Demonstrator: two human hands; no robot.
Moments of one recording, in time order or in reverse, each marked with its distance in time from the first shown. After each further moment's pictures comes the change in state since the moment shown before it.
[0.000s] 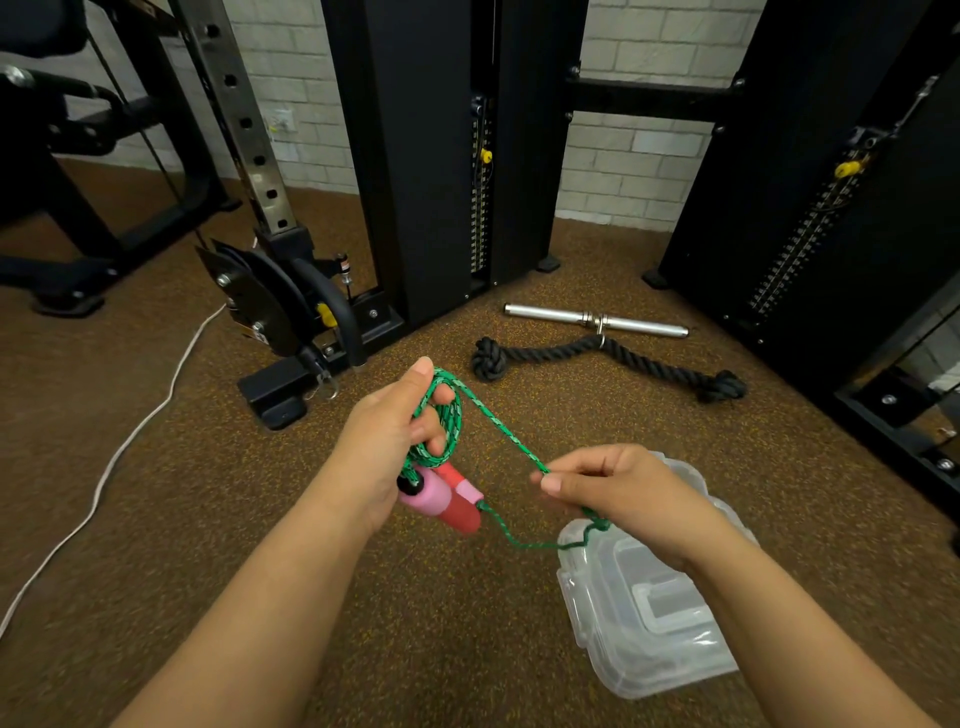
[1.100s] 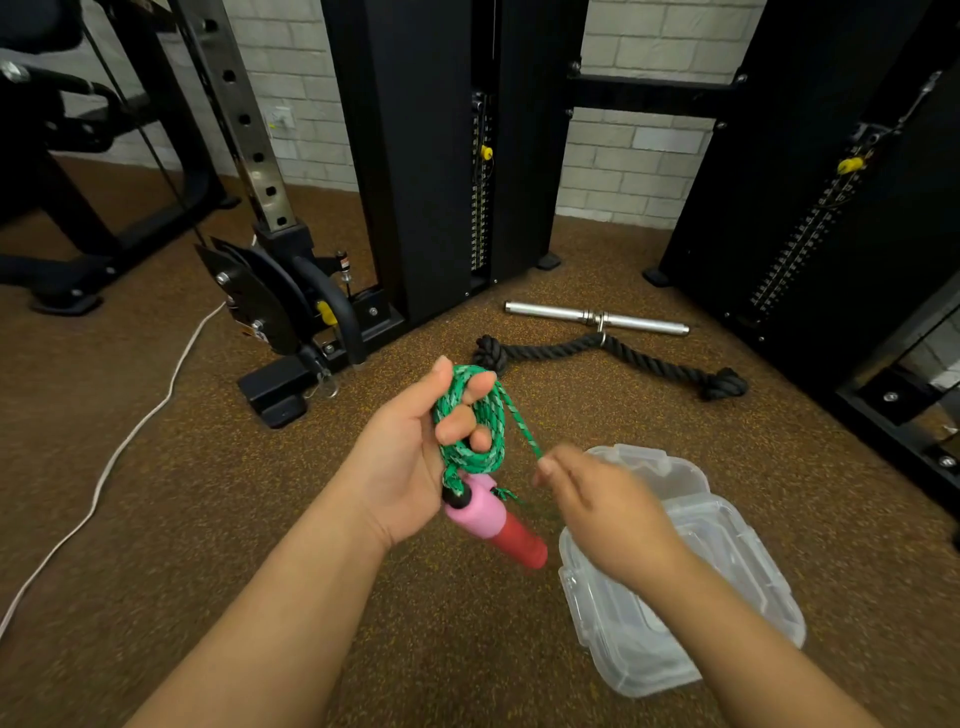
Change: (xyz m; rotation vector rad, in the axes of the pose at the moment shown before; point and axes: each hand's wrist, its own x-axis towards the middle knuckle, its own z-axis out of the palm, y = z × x) left_hand -0.009 0.004 0.012 -0.435 -0.255 -0.173; right_hand 0.005 0.018 0.023 -0.782 0.252 -0.280
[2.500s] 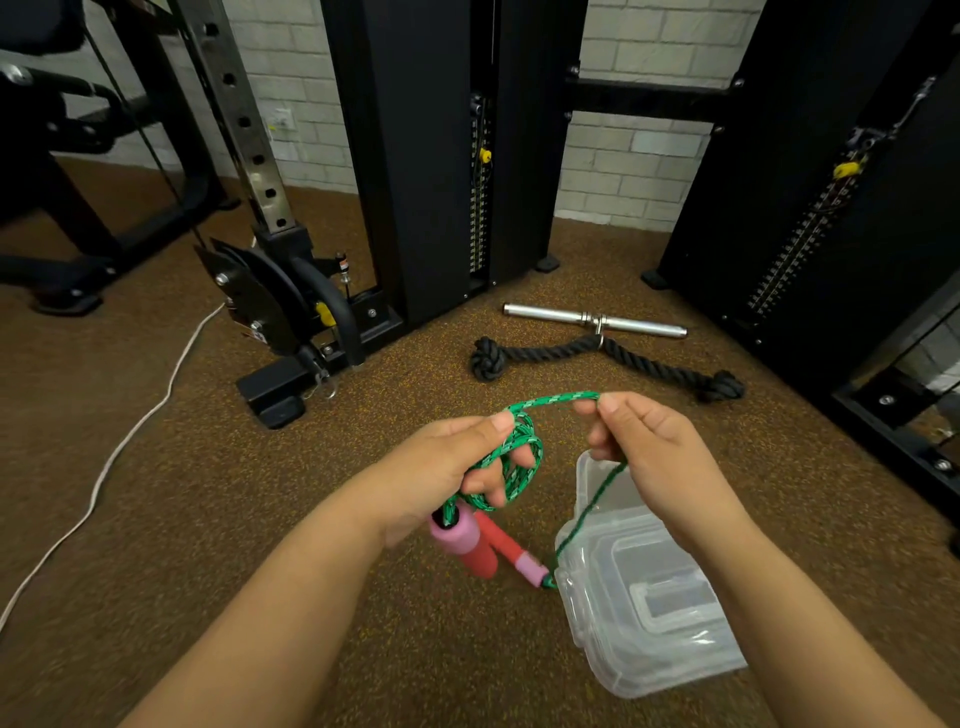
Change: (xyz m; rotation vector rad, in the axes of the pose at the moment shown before) left_hand 0.002 -0.010 -0.003 0.709 -0.197 -0.007; right_hand 0.009 0.000 -0.045 0.797 0.197 0.191
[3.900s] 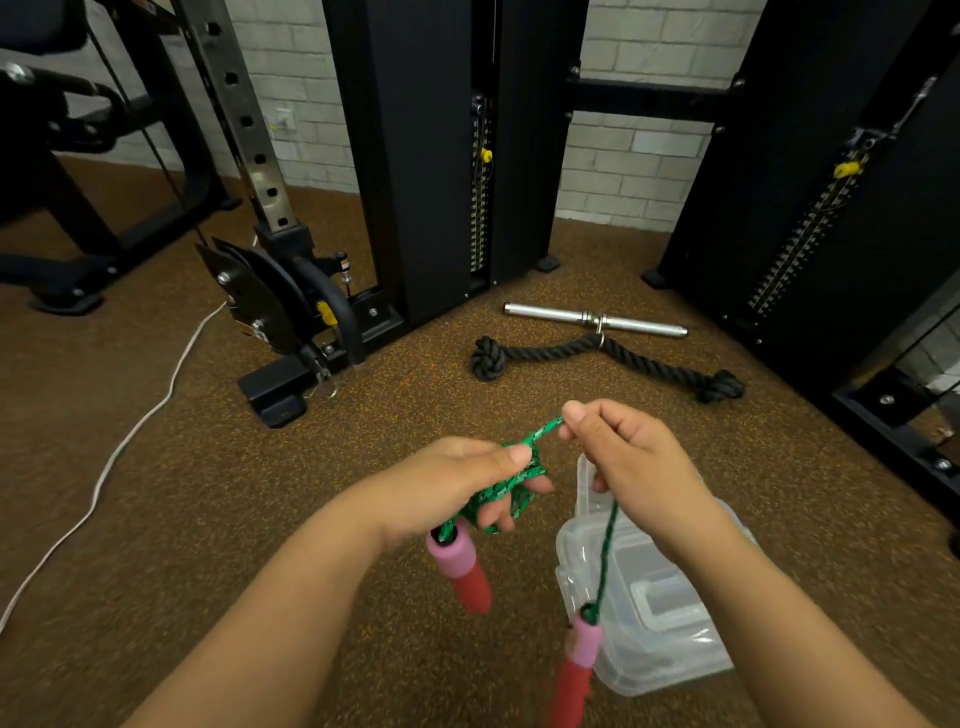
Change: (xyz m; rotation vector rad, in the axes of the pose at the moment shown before) left_hand -0.007 -0.002 -0.002 0.187 -0.131 -0.125; right_hand -0.013 -0.006 0.014 -0.088 -0.086 -0.076
